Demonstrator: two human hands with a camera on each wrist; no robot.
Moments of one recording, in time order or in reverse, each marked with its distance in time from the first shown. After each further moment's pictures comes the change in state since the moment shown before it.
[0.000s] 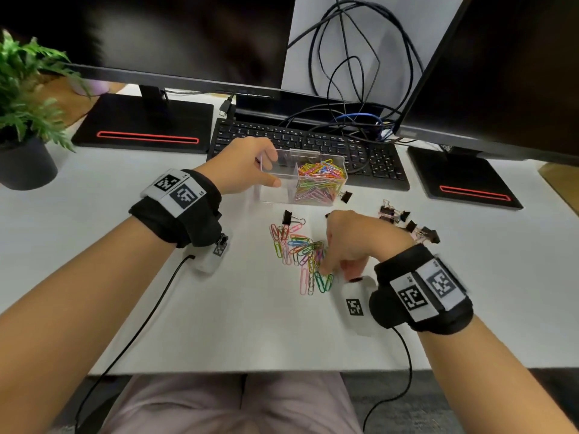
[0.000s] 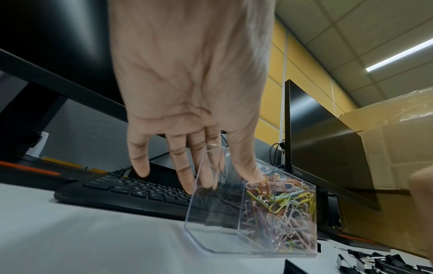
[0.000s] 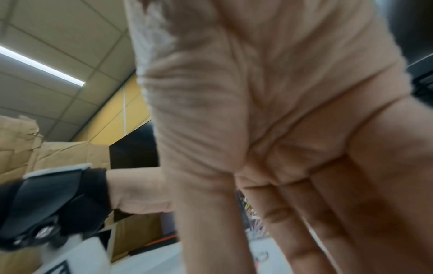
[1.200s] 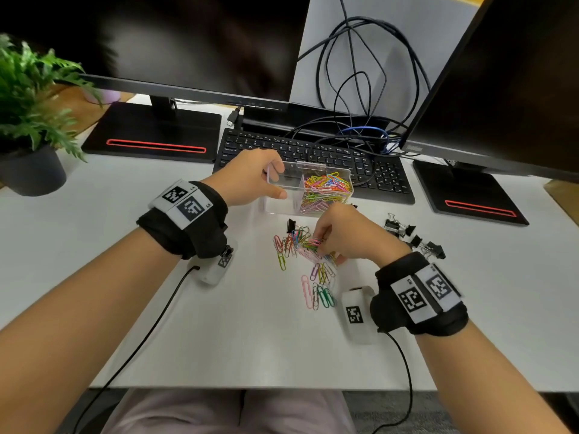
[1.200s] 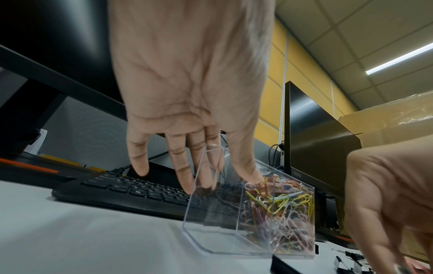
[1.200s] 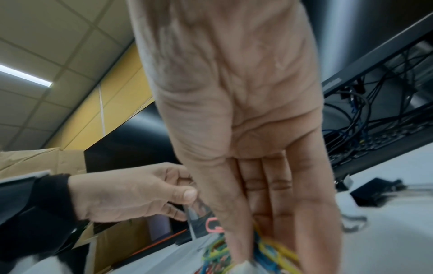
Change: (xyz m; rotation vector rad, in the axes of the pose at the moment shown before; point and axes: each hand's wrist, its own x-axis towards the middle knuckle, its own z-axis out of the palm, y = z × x) left_hand 0.002 -0.003 0.000 -0.034 0.002 0.010; right_hand 0.028 0.000 -0.003 0.215 0.200 -0.187
